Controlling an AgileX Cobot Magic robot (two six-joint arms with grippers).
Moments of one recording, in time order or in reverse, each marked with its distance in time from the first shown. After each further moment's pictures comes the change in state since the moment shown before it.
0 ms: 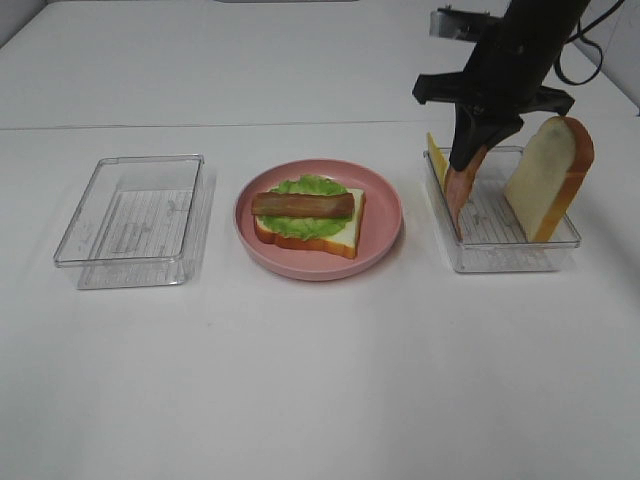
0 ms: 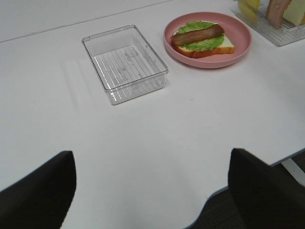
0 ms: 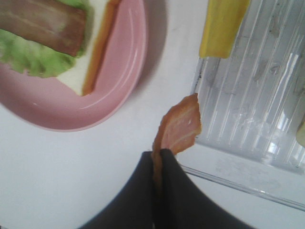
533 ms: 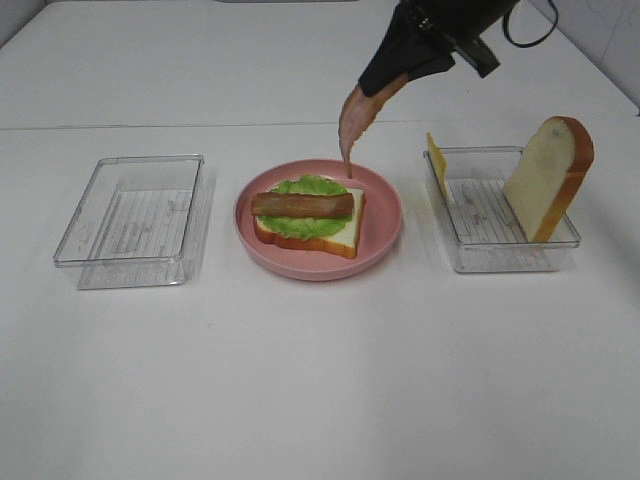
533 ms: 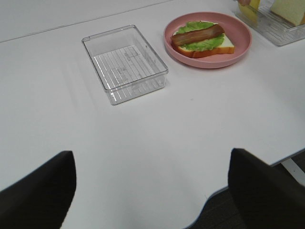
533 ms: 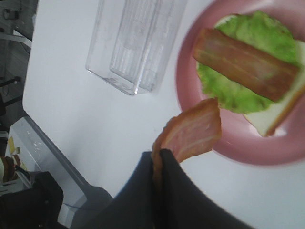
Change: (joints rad) left arm 0.000 0.000 0.000 0.000 0.000 0.000; right arm 0.025 -0.074 -0.005 0.500 -0.014 -0.206
